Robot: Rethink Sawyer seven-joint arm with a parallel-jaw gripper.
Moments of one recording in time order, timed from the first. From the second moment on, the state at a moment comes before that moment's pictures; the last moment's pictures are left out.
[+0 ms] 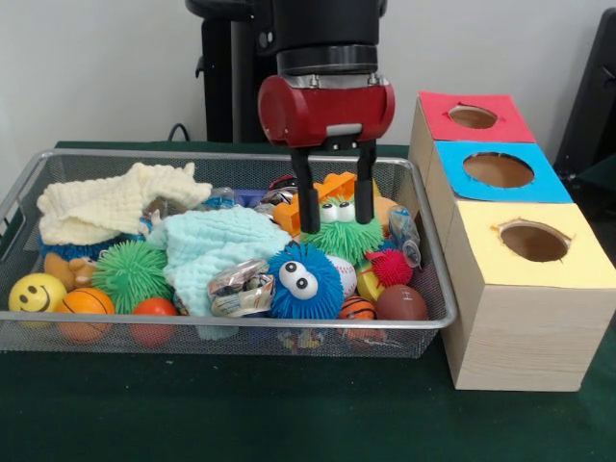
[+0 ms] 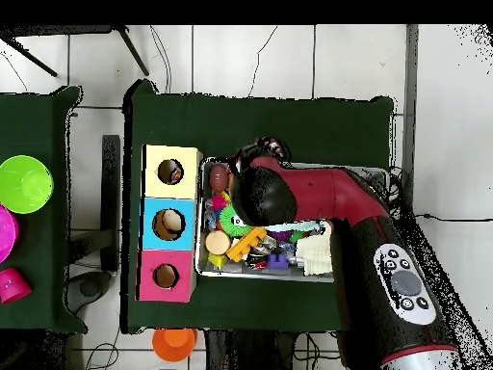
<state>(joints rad) -0.52 -0.74 0.42 1.62 -0.39 0.33 1.21</state>
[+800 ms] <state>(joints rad) -0.44 -0.68 0.39 1.63 -0.45 0.32 1.21</state>
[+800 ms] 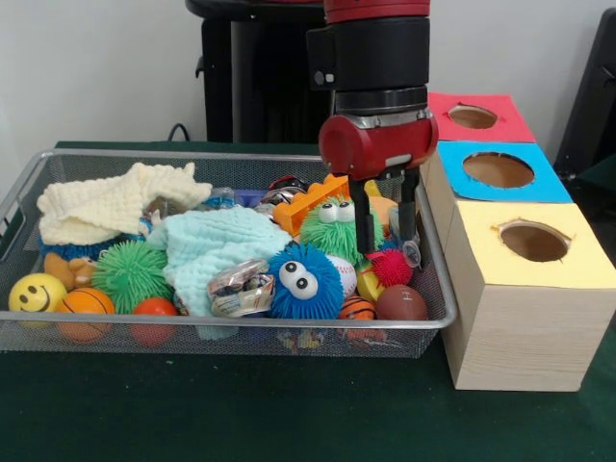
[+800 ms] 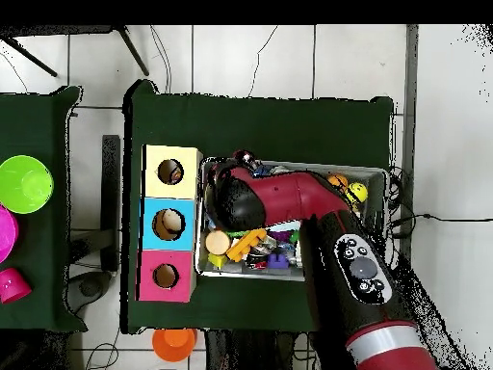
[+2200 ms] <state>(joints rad) -0.37 -0.67 0.22 1.62 -0.54 0.32 1.21</state>
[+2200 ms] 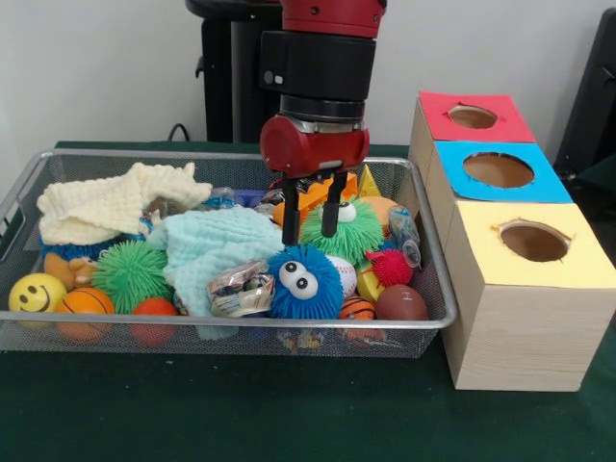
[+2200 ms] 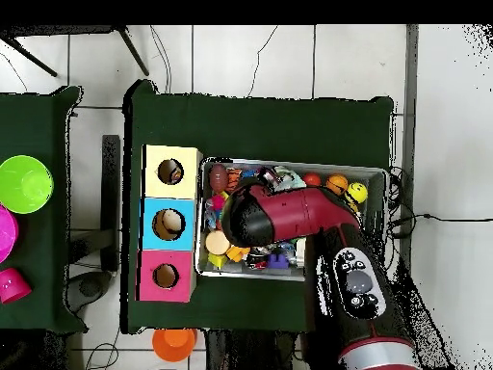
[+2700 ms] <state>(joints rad) -0.37 -0.65 0.21 1.62 -0.54 0.32 1.21</state>
